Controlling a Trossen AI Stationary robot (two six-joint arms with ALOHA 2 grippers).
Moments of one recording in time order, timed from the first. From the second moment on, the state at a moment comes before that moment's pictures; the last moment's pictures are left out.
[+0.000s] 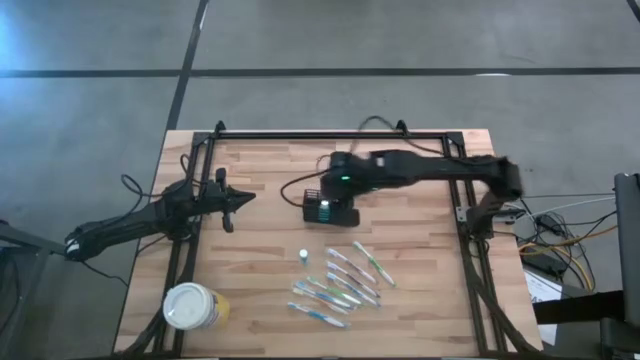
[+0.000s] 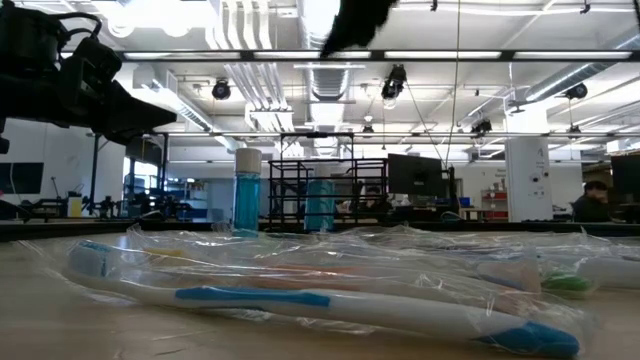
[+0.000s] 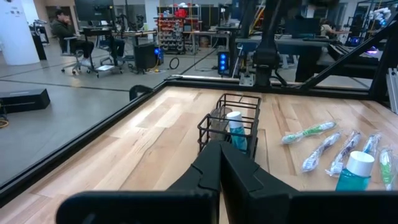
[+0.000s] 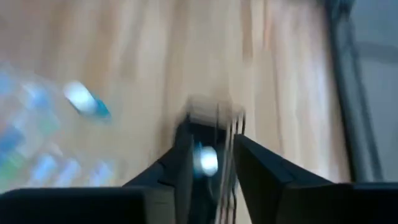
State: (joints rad) left arm 0.33 0.15 0.01 0.03 0.10 0.00; right arm -0.04 1.70 1.66 -0.77 0.06 -0.18
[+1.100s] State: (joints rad) left arm 0.33 0.16 0.01 0.02 0.08 0.00; right arm -0.01 1.52 1.09 -0.23 0.23 -0.05
